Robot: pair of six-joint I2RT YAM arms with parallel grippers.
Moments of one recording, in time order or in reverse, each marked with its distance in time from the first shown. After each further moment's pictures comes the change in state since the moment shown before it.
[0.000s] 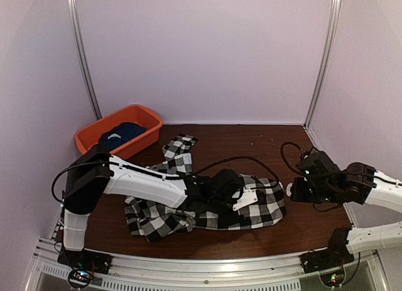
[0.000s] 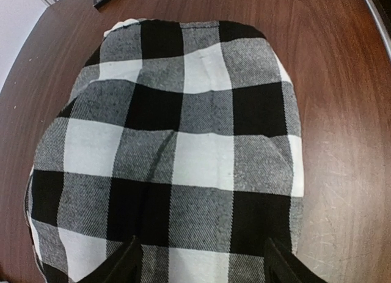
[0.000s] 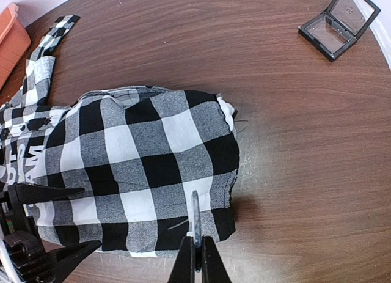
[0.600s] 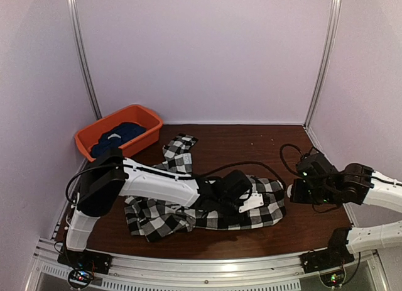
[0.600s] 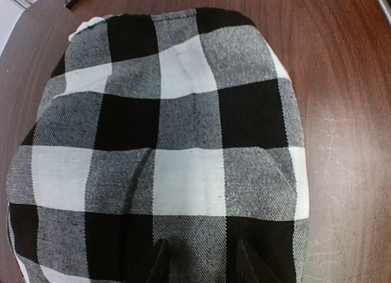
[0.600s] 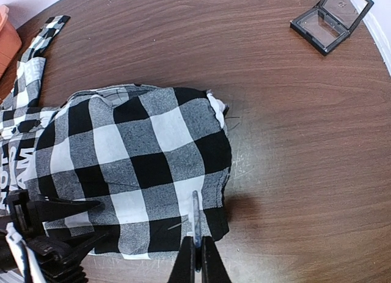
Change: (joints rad) left arm 0.002 0.114 0.162 -0.116 0.035 0.060; right arm 0.000 0.001 -0.020 -0.005 0.016 0.025
